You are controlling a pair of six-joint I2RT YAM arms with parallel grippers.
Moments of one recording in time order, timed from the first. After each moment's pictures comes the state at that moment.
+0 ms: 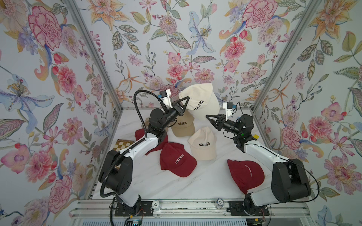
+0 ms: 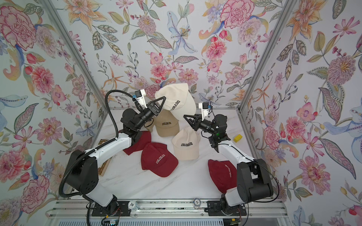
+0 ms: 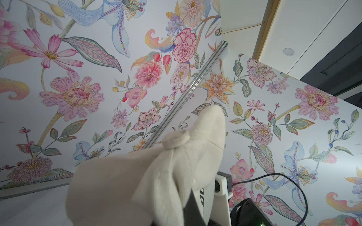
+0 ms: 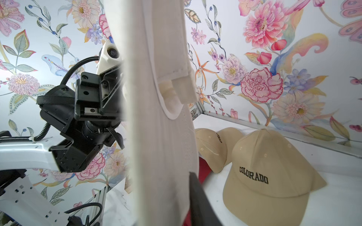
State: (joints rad) left arm -0.48 1.64 1.18 0.85 0.35 -0.87; right arm 0.26 1.49 0.93 0.72 -0.83 0.58
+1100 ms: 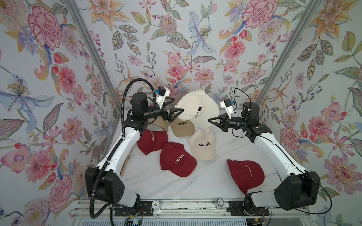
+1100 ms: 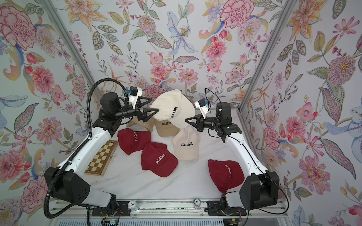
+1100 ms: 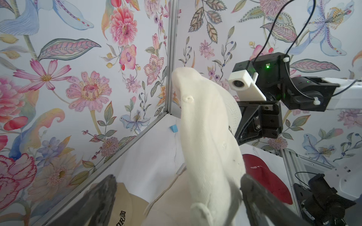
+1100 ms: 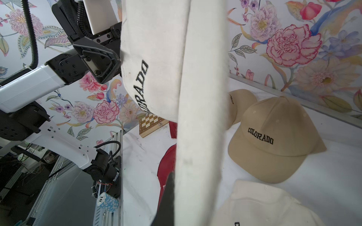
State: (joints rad) left arm -0.26 1.48 1.42 -0.04 0.89 -0.01; right arm 0.21 1.40 1.26 -0.24 -1.05 0.08
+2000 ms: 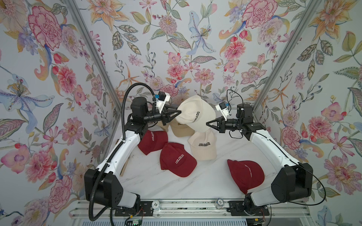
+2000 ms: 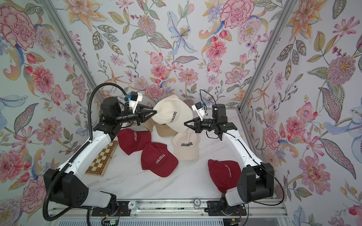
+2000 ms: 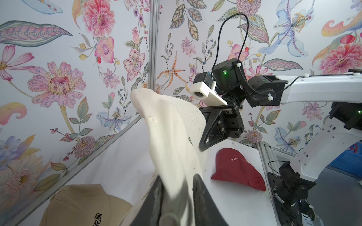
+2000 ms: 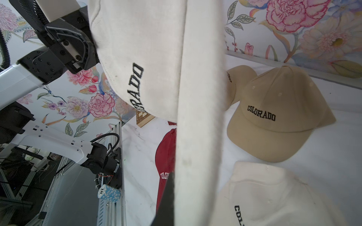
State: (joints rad) left arm -0.26 1.45 1.32 0.04 0.99 -0.06; right arm 0.22 1.49 1.27 -0.34 -1.02 0.03
